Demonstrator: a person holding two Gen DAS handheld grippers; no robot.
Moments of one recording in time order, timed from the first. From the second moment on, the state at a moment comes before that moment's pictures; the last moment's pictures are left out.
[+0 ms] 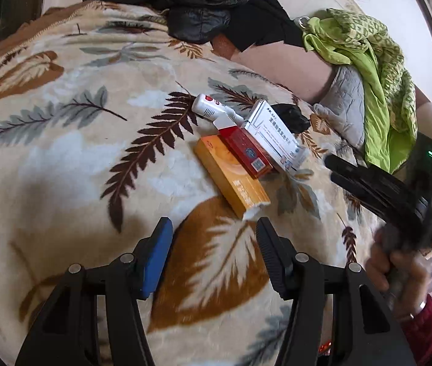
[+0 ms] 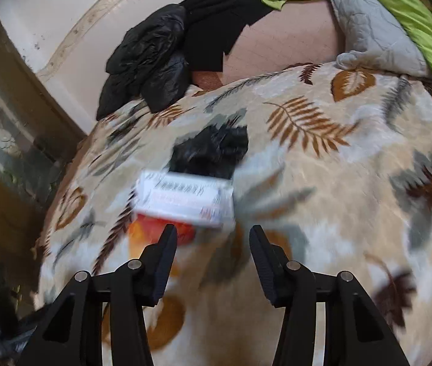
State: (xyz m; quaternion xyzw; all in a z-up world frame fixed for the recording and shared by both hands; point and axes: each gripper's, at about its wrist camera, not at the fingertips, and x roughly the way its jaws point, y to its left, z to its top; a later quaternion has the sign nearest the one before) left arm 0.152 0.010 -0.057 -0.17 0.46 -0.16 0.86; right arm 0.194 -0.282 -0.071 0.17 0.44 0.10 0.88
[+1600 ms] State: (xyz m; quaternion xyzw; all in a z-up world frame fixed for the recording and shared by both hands) left arm 0.152 -0.008 -0.085 -0.03 0.50 -0.15 0.85; right arm 0.101 -0.311 -0.088 0.14 0.49 0.15 0.85
